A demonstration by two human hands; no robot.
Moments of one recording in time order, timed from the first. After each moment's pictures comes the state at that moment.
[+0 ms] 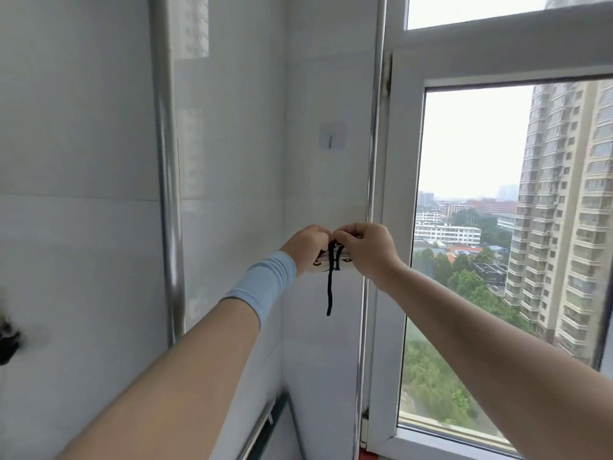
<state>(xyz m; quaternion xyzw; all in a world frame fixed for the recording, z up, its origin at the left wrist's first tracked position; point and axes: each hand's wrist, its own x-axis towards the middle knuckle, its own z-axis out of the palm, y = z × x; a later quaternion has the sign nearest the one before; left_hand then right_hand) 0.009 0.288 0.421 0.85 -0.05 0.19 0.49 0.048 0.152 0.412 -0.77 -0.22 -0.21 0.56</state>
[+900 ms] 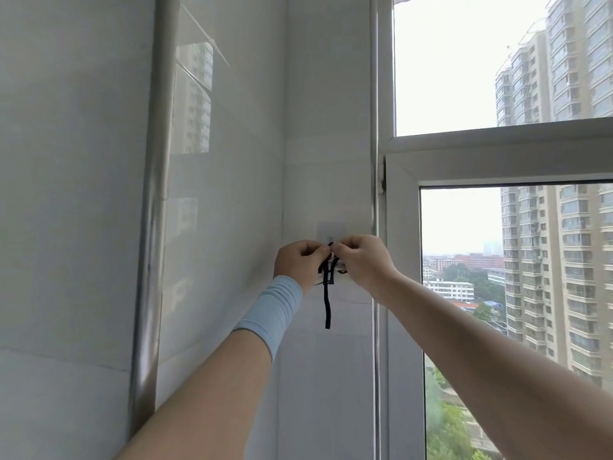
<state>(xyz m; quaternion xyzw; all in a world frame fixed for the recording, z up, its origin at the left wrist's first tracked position) 0.066 0.300 0.552 0.70 -0.07 0.38 0.60 0.087 0.176 0.565 -0.75 -0.24 -0.25 0.57</state>
